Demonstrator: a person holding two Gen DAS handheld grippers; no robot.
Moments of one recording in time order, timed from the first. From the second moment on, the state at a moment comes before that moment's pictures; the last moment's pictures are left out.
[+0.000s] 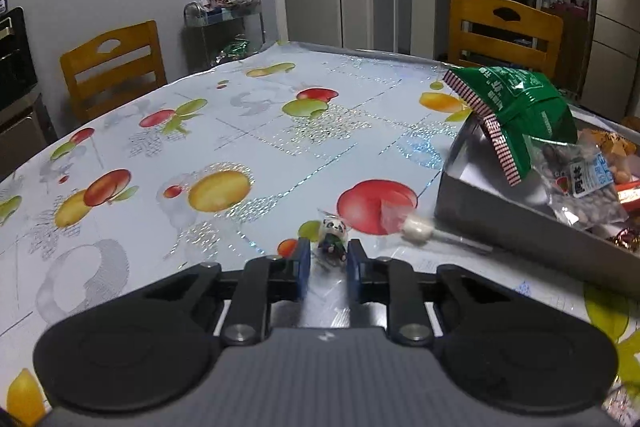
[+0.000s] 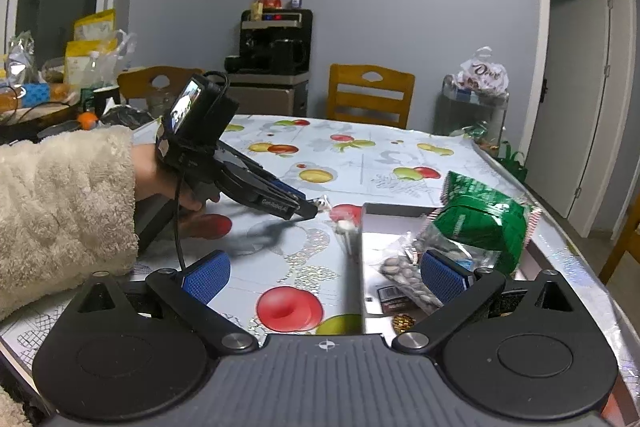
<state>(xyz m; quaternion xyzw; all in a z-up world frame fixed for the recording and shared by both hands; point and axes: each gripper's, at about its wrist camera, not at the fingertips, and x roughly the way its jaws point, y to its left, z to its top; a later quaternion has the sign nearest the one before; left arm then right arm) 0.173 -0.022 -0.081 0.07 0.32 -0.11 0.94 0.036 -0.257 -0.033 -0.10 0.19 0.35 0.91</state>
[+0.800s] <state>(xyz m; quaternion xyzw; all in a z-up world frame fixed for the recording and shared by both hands) 0.079 0.024 -0.075 0.03 0.31 -0.09 0.95 0.131 -0.134 -0.013 -0.24 0.28 0.38 0.85</state>
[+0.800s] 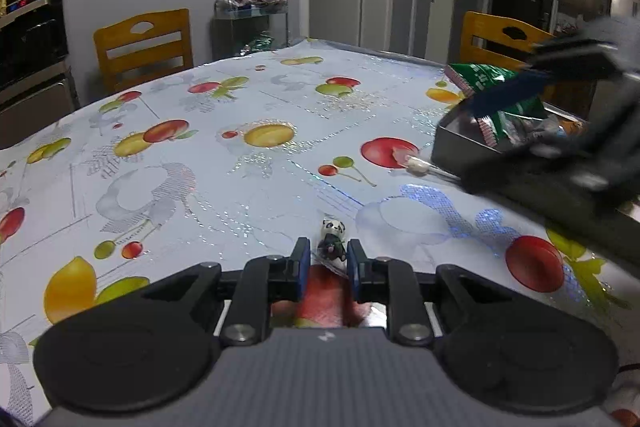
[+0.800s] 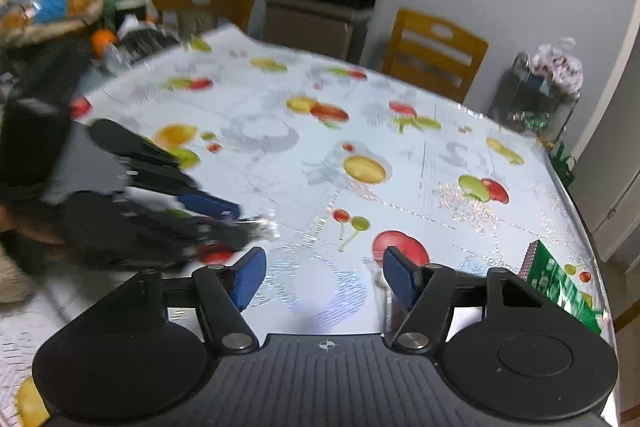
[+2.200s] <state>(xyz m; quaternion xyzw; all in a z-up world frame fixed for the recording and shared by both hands) 0.081 0.030 -0.078 -0.01 0.33 -0.12 0.94 0.244 -0.092 -0.044 -0.25 0.49 0.33 0.77</state>
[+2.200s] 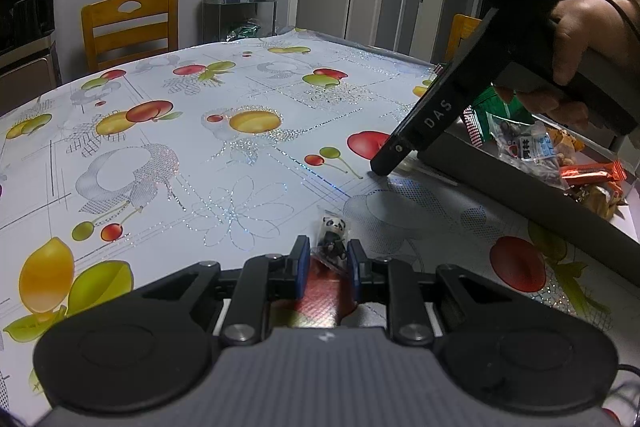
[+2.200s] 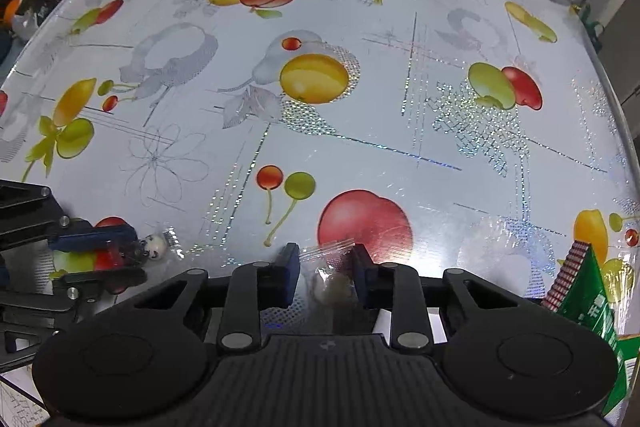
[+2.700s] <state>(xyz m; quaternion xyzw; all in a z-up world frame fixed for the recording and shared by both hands) 0.081 0.028 -0.078 0.00 0.33 -0.12 0.94 0.166 -0.107 -0.049 -0.22 0.45 0.34 0.80</state>
